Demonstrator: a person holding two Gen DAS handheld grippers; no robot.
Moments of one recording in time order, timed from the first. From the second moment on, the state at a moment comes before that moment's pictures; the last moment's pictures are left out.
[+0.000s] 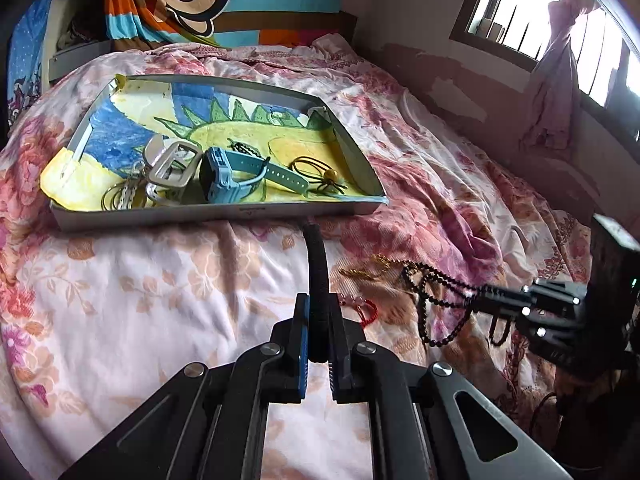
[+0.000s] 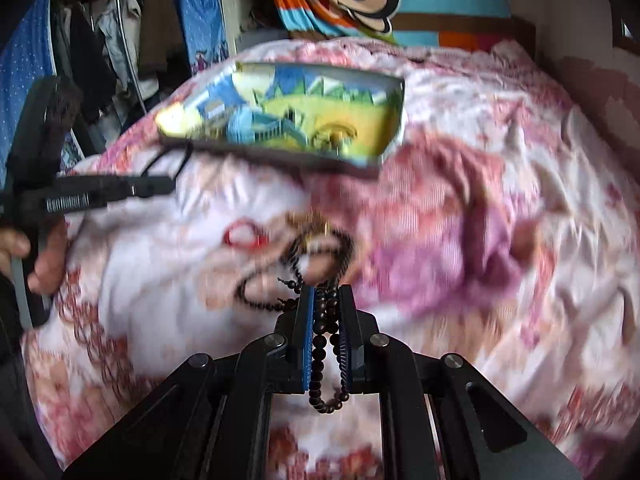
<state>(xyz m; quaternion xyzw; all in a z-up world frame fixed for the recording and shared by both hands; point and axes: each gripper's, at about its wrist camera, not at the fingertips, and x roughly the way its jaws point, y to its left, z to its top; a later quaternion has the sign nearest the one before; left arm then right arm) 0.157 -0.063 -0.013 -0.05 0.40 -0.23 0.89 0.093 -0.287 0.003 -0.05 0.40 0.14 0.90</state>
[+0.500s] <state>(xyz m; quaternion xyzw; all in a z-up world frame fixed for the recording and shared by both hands) 0.111 -0.089 -0.017 -0.03 0.41 -0.27 0.87 0.026 -0.305 0.019 -0.05 0.42 0.13 0.90</state>
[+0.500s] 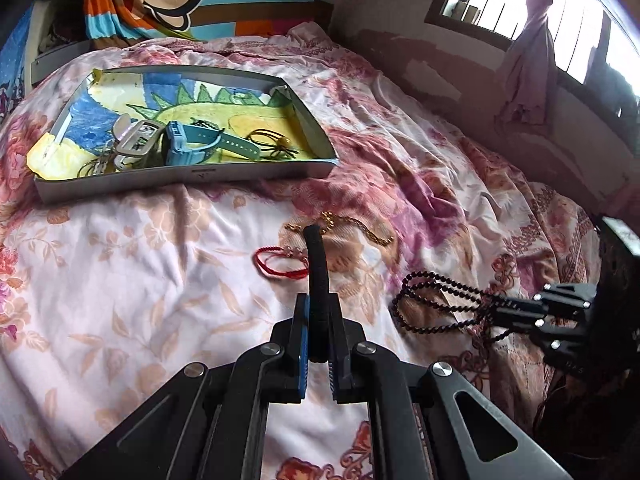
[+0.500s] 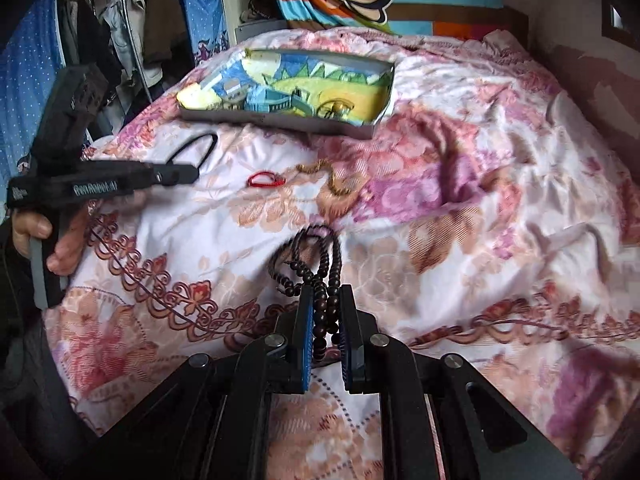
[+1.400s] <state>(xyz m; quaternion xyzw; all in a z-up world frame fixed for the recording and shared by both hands) 0.265 -0.107 0.063 -0.05 0.34 -0.20 0.92 0.233 -0.266 0.117 -0.02 0.25 0.14 0.96</state>
